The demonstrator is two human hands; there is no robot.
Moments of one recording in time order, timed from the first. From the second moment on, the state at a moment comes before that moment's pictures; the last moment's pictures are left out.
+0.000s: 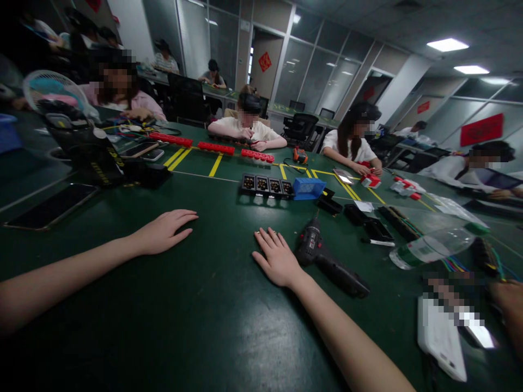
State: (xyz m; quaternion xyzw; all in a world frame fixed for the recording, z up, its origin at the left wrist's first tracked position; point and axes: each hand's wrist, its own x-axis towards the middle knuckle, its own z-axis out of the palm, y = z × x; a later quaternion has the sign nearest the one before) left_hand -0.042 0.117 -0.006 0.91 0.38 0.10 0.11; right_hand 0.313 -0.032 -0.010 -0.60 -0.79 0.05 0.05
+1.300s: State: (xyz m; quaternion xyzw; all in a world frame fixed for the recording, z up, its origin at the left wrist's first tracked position) left_hand -0.096 0.190 -0.002 0.84 0.50 0.19 -0.01; right_hand 0.315 -0.033 -0.014 -0.60 -0.79 0.05 0.10
